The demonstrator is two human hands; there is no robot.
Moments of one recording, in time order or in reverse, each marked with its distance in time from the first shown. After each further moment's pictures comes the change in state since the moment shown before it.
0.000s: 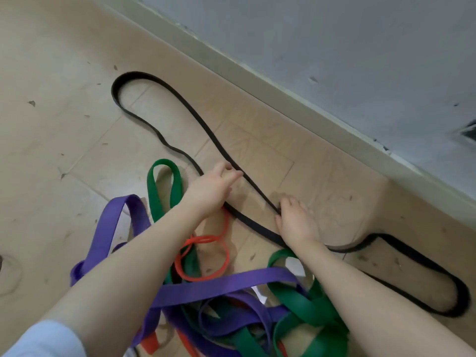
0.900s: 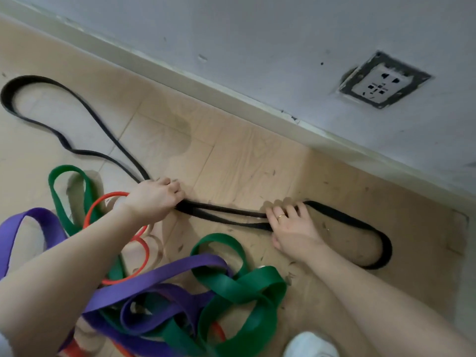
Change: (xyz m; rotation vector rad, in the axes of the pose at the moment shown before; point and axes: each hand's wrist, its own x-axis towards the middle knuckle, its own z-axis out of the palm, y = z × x) left_hand 0.017 0.054 0.030 0.626 -0.197 0.481; right_hand -0.073 0.163 0.015 -0.364 0.068 -0.286
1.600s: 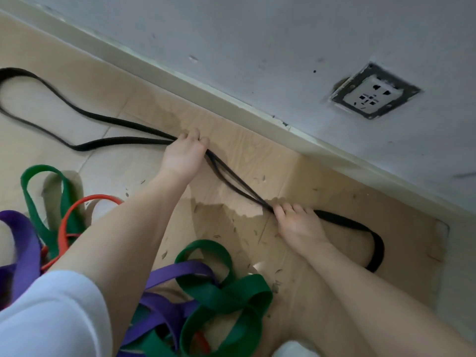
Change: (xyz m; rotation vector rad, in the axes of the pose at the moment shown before) left_hand 0.110 0.011 -0.060 -0.305 0.069 -0.550; right_hand 0.002 0.031 -0.004 0.037 -0.066 0.157
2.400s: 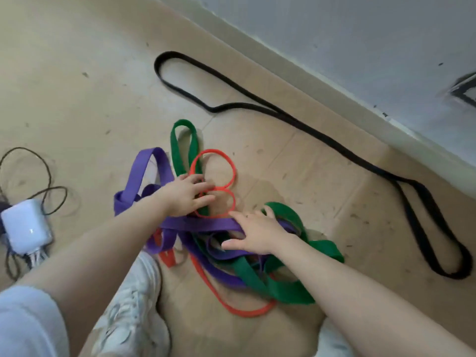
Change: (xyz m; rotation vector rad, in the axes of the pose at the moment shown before) left_hand -0.230 -0.151 0.022 -0.247 -0.469 -0.094; right_hand -0.014 -0.225 -0.079 0.412 -0.490 -0.458
